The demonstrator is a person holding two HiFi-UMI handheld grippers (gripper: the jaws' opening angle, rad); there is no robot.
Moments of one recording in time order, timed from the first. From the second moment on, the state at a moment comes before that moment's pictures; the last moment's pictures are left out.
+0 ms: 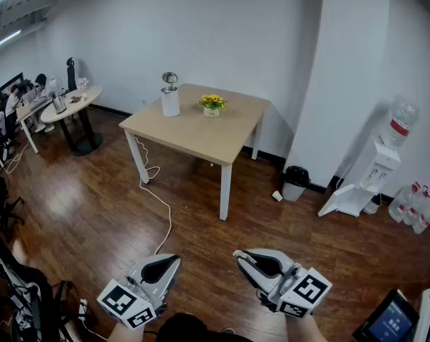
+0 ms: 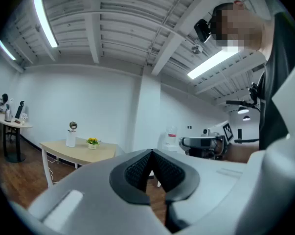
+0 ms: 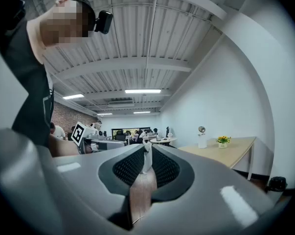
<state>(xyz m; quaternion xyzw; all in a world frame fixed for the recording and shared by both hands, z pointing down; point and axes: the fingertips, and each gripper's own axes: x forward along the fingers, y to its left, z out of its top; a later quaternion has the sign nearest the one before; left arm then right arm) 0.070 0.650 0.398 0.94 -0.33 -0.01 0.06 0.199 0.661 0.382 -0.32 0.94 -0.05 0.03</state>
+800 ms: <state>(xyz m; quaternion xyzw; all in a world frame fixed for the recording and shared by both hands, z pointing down) -0.018 0.439 0.343 0.94 -0.33 -0.02 0.04 0.093 0.424 0.330 -0.28 0.96 -0.02 -0.02</state>
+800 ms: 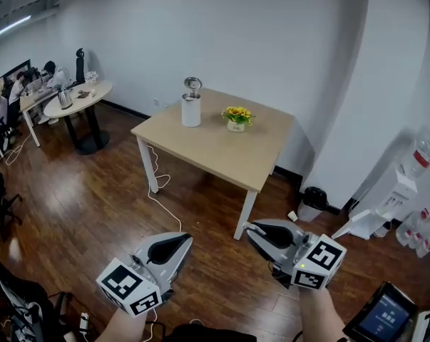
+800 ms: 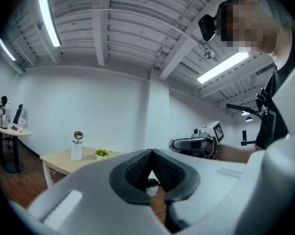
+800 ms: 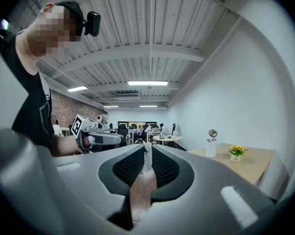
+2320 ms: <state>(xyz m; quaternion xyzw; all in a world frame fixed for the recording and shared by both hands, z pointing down) -0.007 0.055 0.360 0.92 -0.39 0.00 0.07 0.083 0.034 0.341 -0.21 0.98 -0.04 -0.01</state>
